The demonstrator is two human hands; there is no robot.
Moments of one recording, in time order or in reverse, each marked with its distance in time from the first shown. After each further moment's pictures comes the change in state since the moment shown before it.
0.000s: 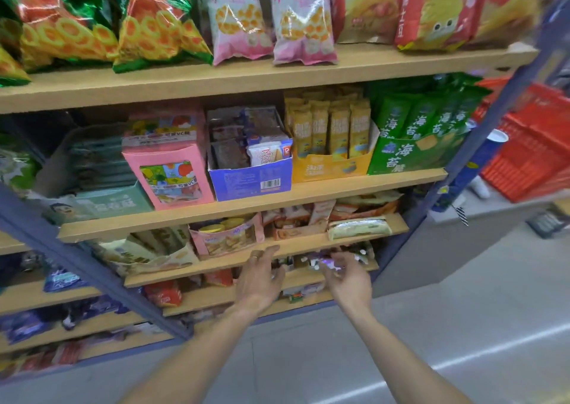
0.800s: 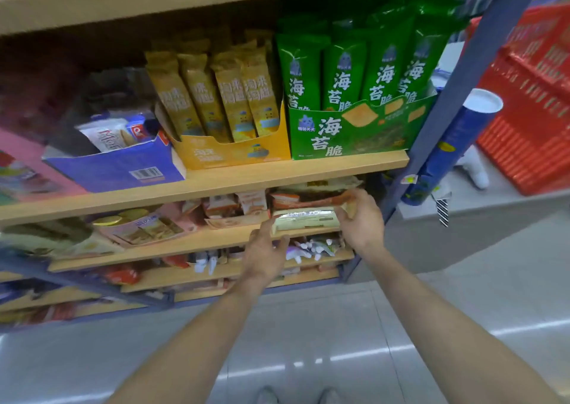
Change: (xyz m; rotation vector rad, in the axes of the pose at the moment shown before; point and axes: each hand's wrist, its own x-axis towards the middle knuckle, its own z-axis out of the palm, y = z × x) left_hand 0.114 0.167 0.166 -0.206 0.027 -0.268; right_hand 0.249 0.137 -0.114 -0.148 -0.052 -0.181
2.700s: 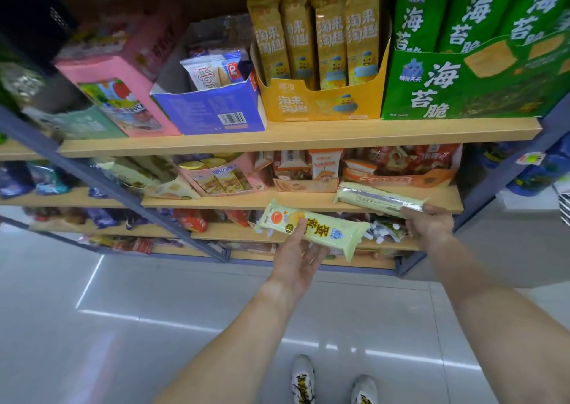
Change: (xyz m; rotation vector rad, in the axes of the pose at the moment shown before) left_hand -0.061 -0.057 -0.008 -1.546 0.120 -0.576; right_hand 0.003 0.048 0.082 0.710 -0.048 0.803
